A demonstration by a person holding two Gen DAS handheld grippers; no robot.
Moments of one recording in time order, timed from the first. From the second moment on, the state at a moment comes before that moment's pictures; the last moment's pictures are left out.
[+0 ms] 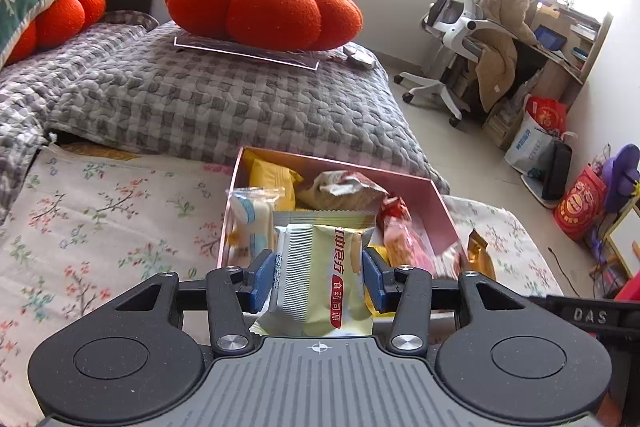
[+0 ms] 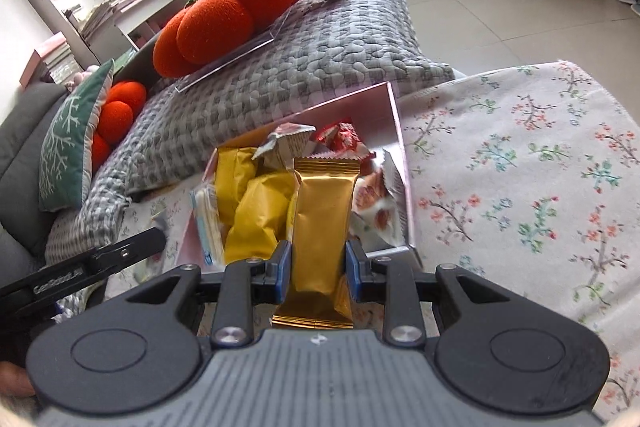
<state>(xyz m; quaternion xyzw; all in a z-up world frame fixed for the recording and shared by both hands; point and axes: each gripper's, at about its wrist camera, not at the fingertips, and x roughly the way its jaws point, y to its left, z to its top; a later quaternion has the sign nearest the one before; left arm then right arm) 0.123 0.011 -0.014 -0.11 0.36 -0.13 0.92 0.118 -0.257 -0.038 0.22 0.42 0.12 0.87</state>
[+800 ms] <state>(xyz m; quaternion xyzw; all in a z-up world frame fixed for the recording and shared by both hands) 0.162 0.012 -0.032 -0.09 0.35 -0.10 0.93 0.165 -0.209 -0.040 0.22 0.39 0.14 0.88</state>
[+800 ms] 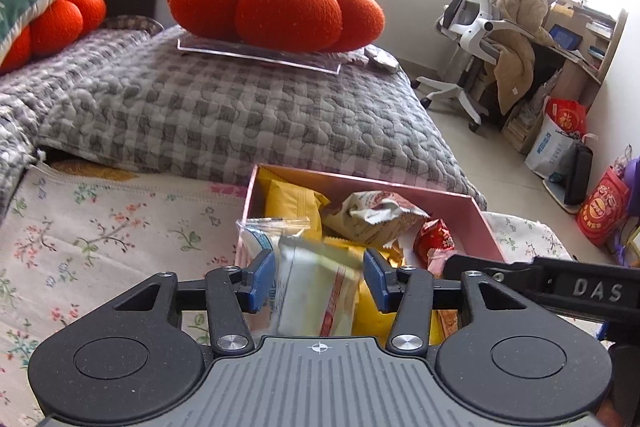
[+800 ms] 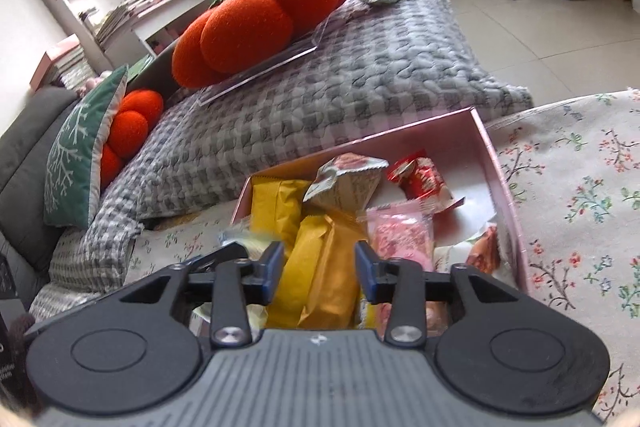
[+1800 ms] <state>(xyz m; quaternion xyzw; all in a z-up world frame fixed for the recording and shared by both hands) 0.041 -0.022 -0.047 -0.07 0.49 -0.11 0.86 0.050 -0.285 -0.016 0.19 0.44 0.10 0.87</state>
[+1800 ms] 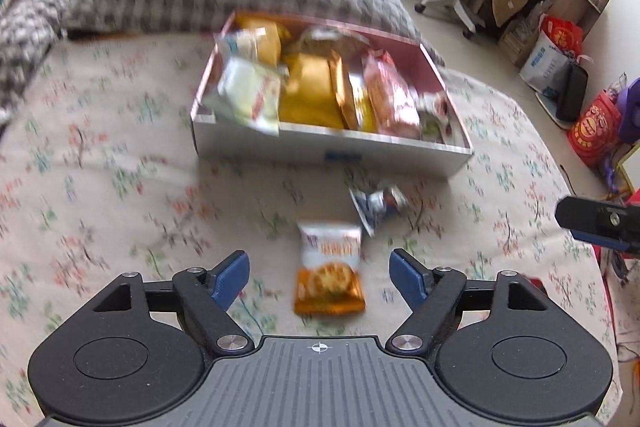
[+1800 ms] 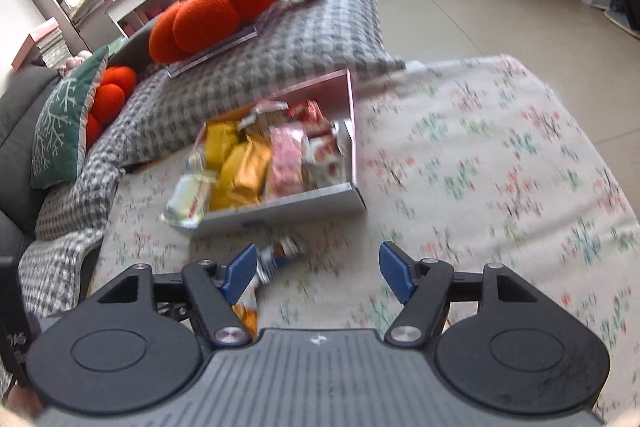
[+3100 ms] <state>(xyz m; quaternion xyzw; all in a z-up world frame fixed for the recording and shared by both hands) 0.052 -0.041 -0.088 -0.03 0.49 -0.07 0.87 0.031 -0.251 -0.082 -0.01 0.56 0.07 0.83</state>
